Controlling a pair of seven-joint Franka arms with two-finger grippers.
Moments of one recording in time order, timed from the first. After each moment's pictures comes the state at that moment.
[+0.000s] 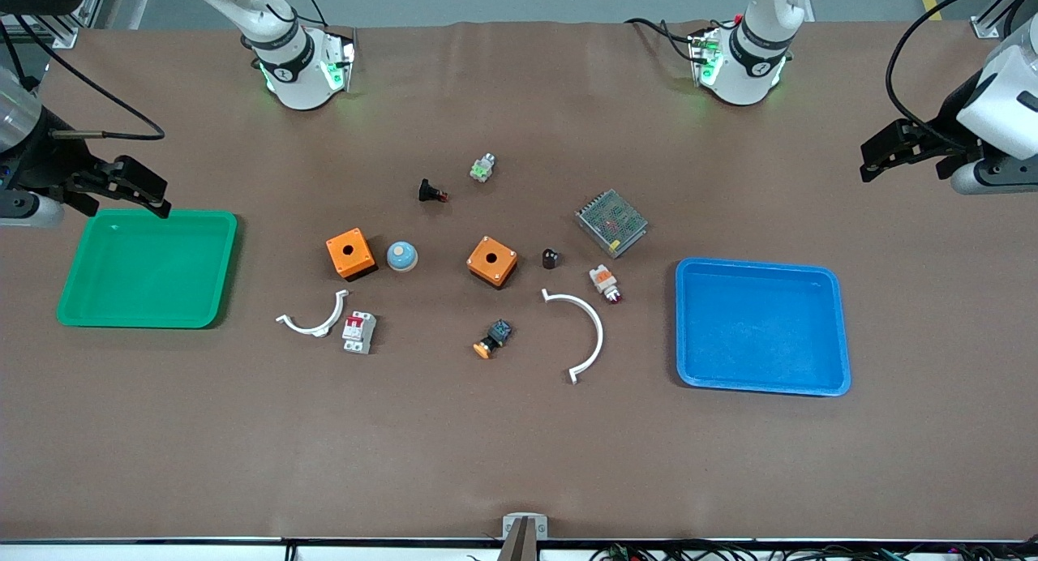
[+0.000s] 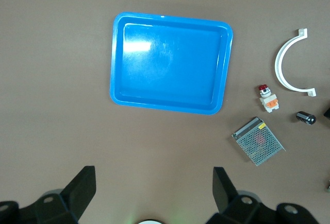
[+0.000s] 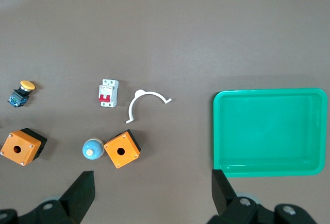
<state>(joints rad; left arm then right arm) -0.06 -0.01 -0.06 -1.52 0.01 1.47 -0.14 -0.10 0.02 0.18 -1.53 -0.01 1.59 0.13</state>
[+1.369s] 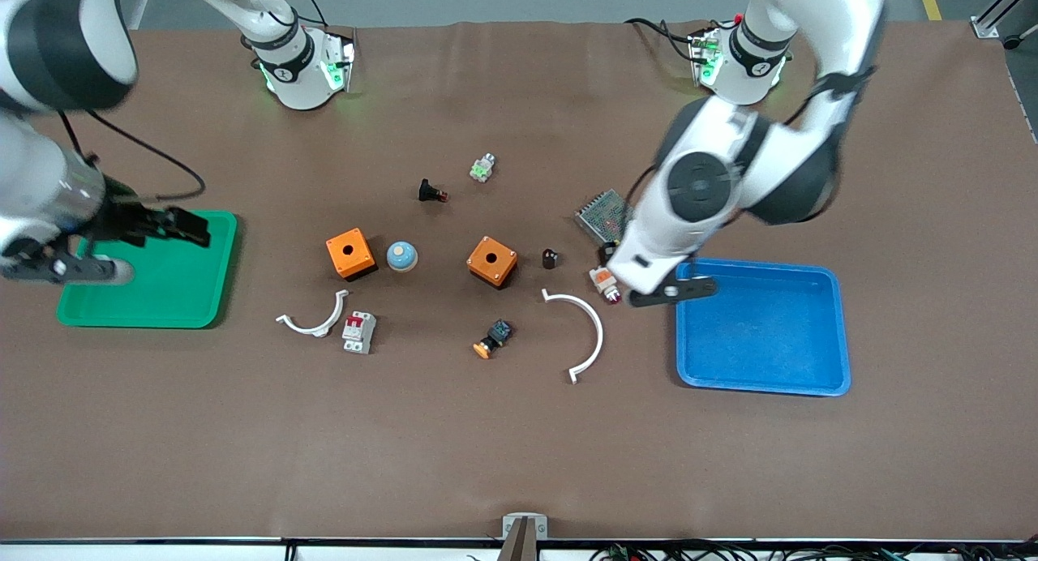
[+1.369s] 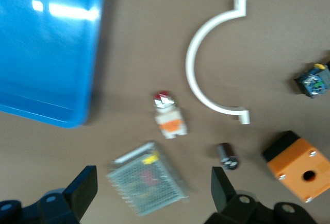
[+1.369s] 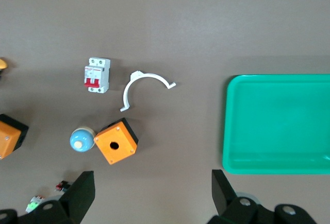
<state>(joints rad) -0.48 0.49 -0.14 -1.53 0.01 1.89 -0.80 -0.09 0.21 0.19 -1.56 -0.01 1.64 0.12</state>
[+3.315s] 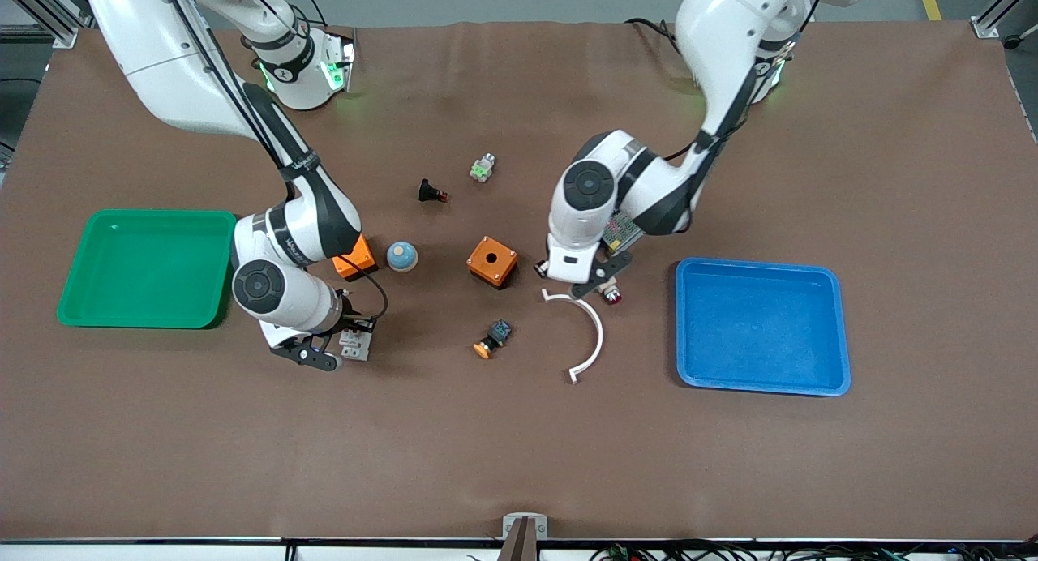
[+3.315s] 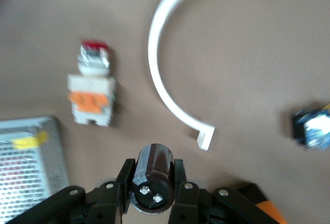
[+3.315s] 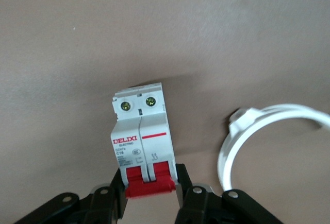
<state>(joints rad) -0.58 0.54 -0.11 -1.73 0.01 2.28 -1.33 0.13 0.62 0.18 -1.73 -0.07 2.26 0.59</state>
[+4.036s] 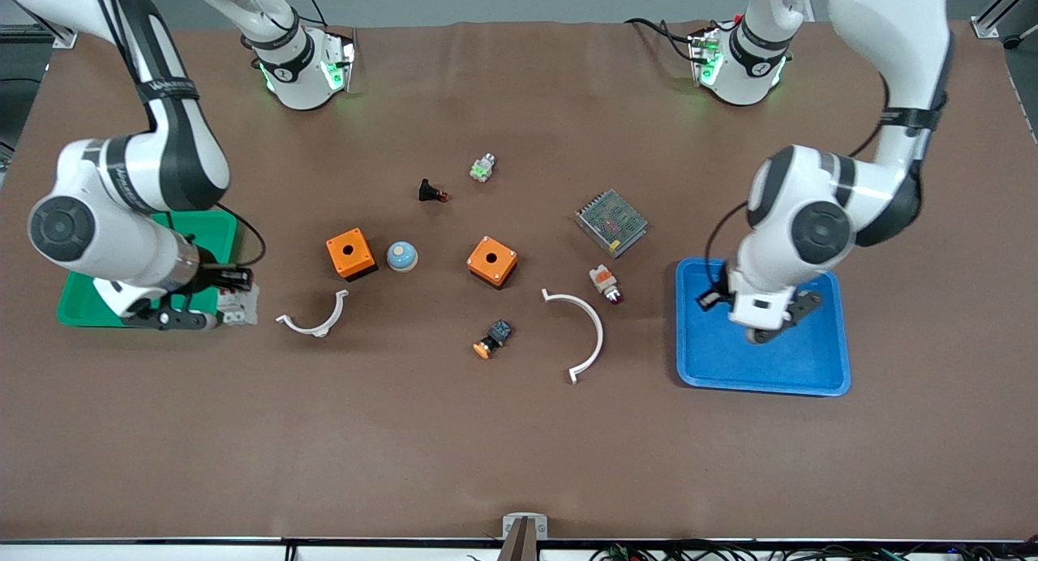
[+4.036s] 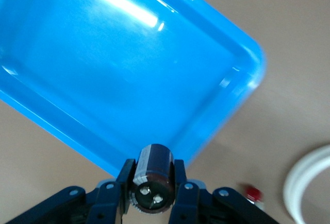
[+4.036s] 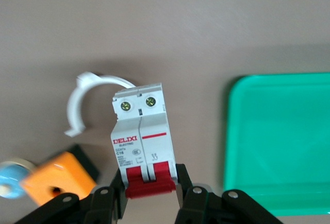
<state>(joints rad) -0.14 0.38 -0.10 -1.83 0.02 2.10 -0.78 -0.15 0.22 0.16 -1.97 -0.07 2.04 0.07</state>
